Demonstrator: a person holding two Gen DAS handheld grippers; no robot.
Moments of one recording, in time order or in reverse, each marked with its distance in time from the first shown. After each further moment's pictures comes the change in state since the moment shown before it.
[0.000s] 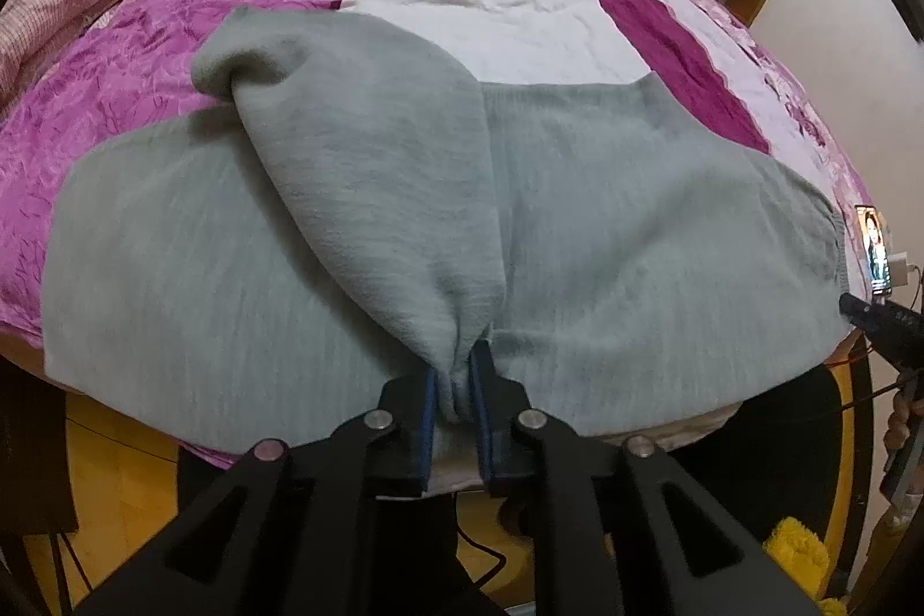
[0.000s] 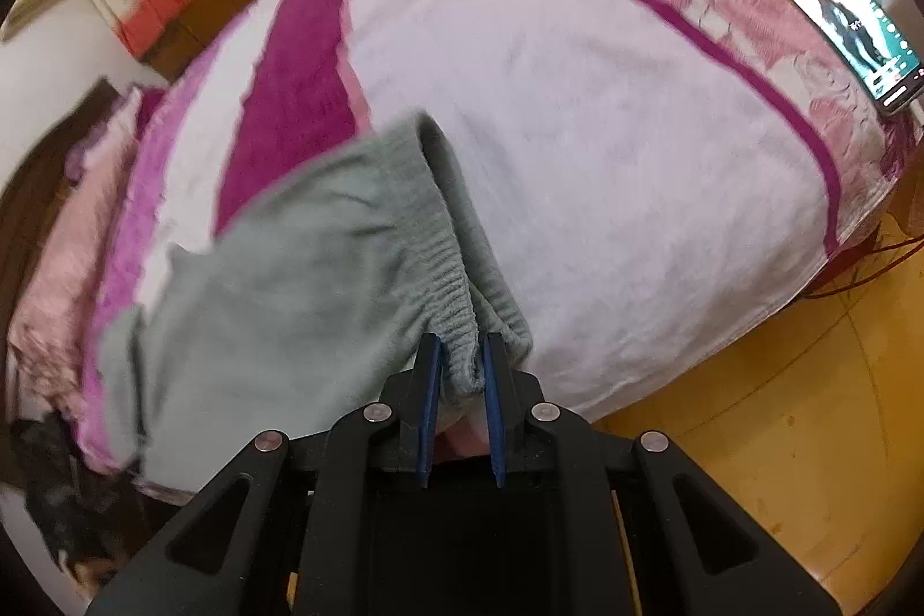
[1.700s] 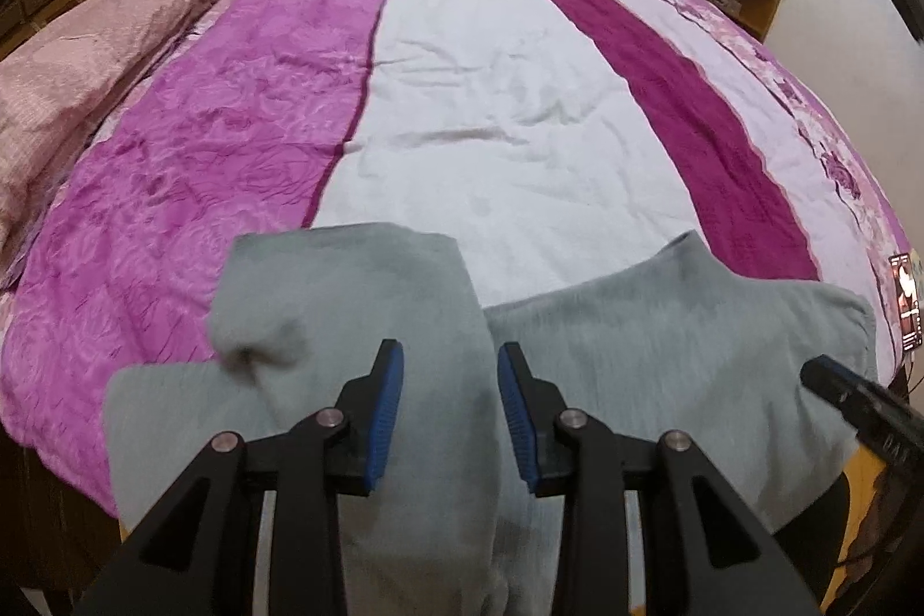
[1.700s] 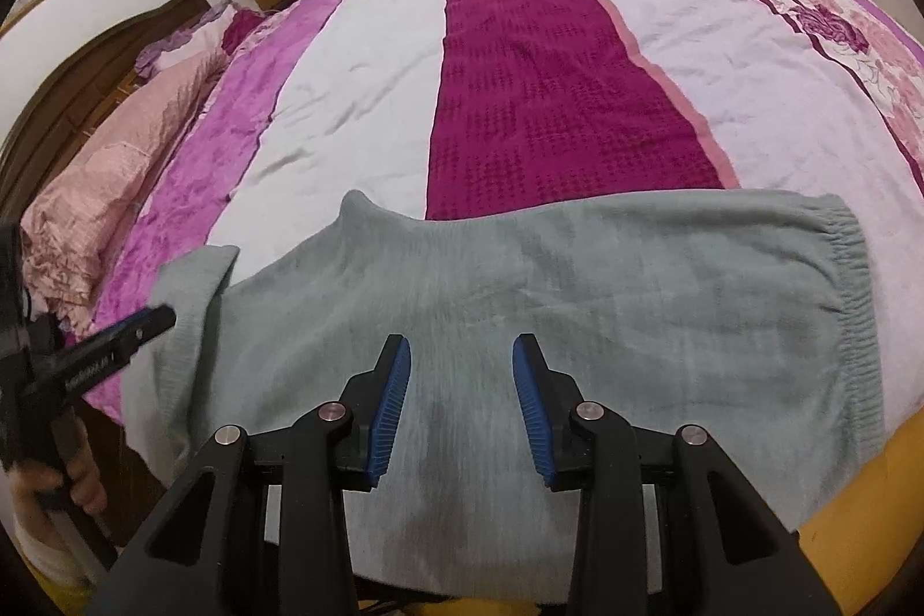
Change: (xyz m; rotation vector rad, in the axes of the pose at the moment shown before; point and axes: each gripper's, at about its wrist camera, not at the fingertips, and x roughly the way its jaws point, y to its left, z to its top) left arm 0.003 -0.007 0.112 0.064 -0.085 0.098; right arm 0.041 0.186 -0.010 -0.278 -0.033 0.077
